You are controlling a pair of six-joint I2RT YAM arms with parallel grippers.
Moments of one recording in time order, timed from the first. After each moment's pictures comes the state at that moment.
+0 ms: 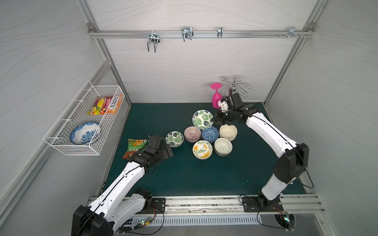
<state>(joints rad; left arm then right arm) -0.36 0.94 0.71 -0.75 -0.12 -0.71 0.54 1.60 1.55 -0.83 -0.38 0.56</state>
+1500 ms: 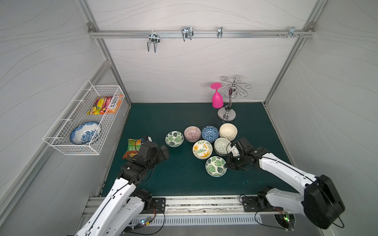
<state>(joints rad) -0.36 0.69 0.67 -0.79 -0.13 -0.74 0.57 1.18 0.64 -0.65 -0.39 0.61</state>
